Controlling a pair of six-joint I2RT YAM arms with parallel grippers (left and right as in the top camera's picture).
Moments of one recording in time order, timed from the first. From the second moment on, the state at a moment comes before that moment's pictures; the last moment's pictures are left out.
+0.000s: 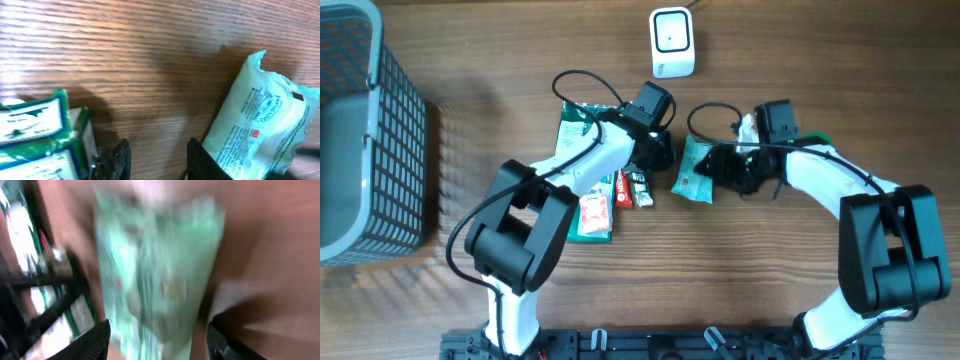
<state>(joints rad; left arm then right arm) -0.56 2.04 1.36 -0.58 0.21 -0.68 0.16 1.80 0.93 -0.36 -0.54 0.47</state>
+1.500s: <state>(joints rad) -0.47 2.03 1.36 -0.59 0.29 -0.60 0.18 1.74 0.94 -0.31 -0.49 0.29</state>
